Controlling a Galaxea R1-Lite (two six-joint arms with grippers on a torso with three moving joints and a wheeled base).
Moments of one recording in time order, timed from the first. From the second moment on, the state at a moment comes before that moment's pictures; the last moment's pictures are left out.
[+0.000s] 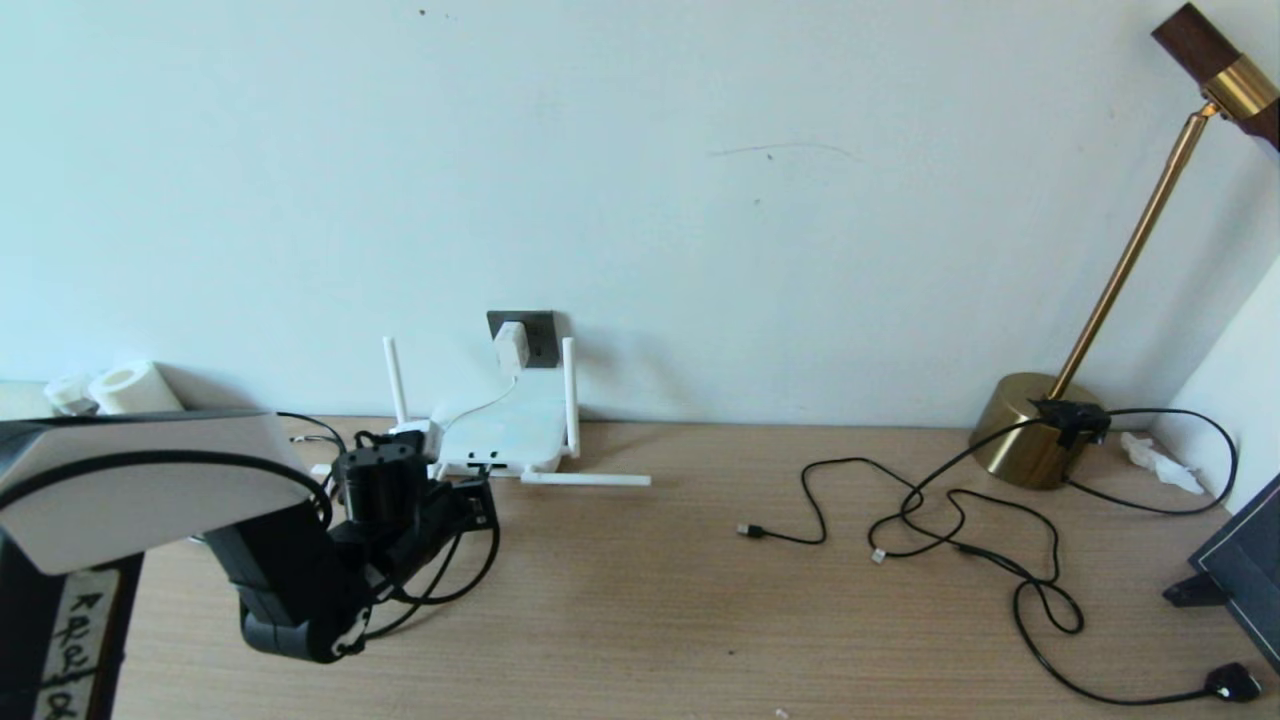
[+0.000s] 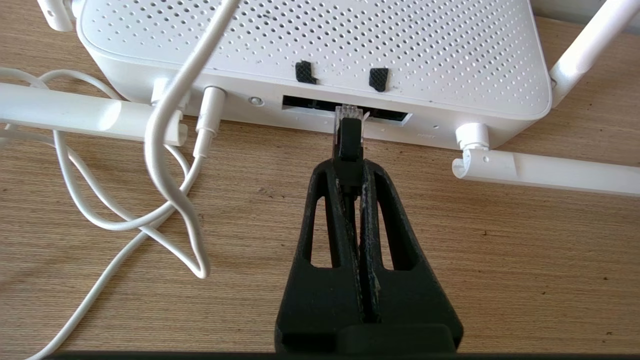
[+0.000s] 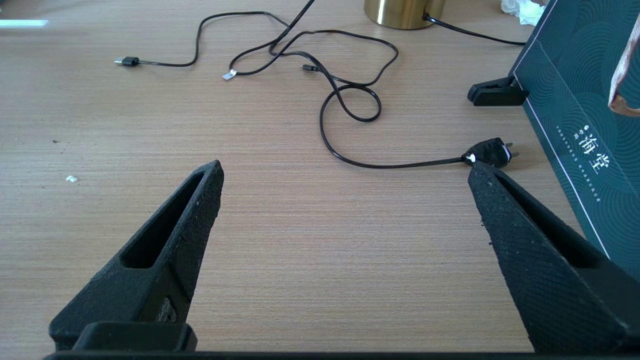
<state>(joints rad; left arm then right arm) -0.20 2.30 -0.71 -1.28 0.08 -0.14 0.00 0.00 -0.10 0.24 -0.03 0.03</state>
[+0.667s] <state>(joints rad) -0.20 2.30 -0.71 -1.29 0.09 -0.14 0.00 0.00 -0.10 0.24 -0.03 0.03</state>
